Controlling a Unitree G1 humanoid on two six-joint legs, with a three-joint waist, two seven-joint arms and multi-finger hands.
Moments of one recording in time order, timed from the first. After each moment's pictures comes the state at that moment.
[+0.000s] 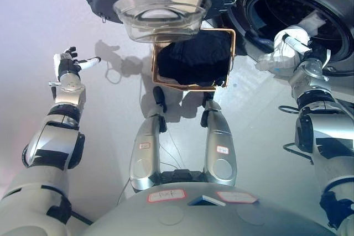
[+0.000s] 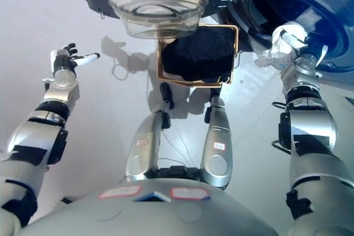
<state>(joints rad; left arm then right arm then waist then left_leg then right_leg) -0.67 0.51 -0.26 1.24 -0.31 -0.03 0.29 -0.81 -0.57 -0.01 1.28 0.68 -0.01 -0.35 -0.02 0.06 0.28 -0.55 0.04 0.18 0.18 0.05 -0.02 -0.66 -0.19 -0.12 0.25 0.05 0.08</state>
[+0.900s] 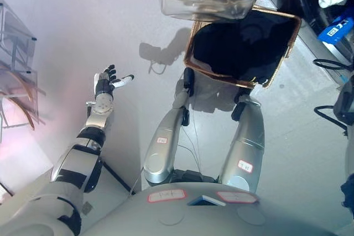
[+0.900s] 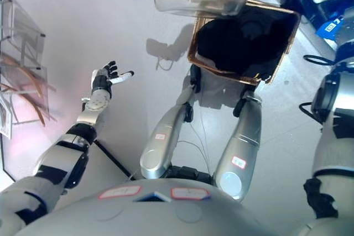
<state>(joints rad) -0.41 0.38 -0.29 1.00 -0.37 -0.13 0.27 -1.19 -0.81 -0.02 1.33 1.00 -0.14 -0.35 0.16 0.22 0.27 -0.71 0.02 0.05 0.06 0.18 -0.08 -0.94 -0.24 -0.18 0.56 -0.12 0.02</state>
